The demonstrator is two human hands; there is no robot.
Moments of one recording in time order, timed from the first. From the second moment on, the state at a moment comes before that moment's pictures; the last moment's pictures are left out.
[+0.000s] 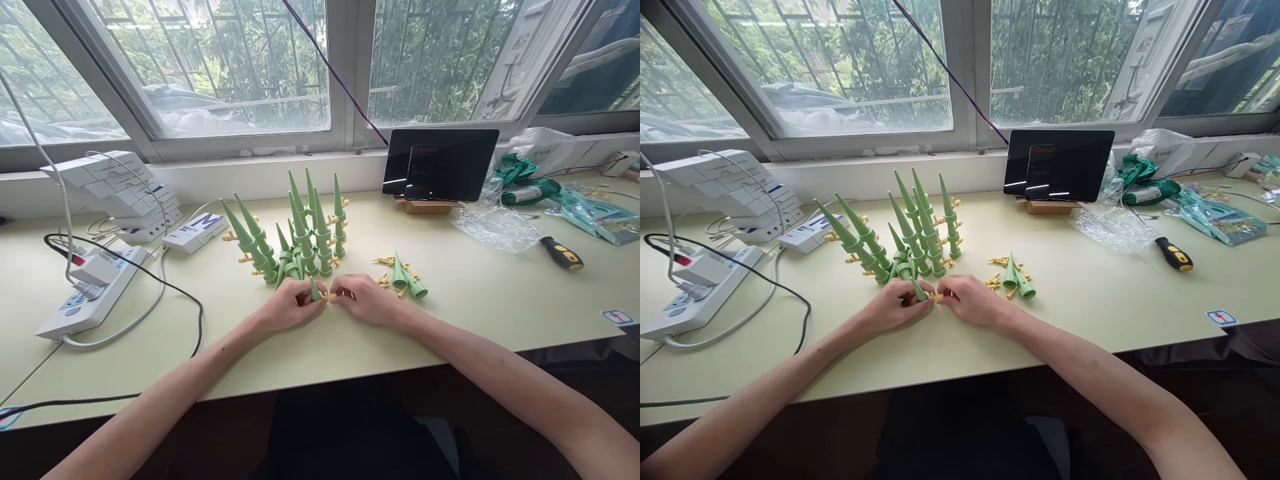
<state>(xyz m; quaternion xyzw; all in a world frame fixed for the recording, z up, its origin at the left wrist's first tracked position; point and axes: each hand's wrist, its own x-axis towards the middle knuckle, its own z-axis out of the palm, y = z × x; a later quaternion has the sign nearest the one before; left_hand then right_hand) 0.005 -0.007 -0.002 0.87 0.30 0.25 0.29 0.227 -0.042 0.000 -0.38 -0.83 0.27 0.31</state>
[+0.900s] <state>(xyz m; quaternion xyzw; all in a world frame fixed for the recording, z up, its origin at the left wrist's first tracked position) 0.008 -0.008 -0.001 0.87 0.29 0.25 0.30 0.228 -0.042 -0.001 -0.37 -0.83 0.28 0.31</state>
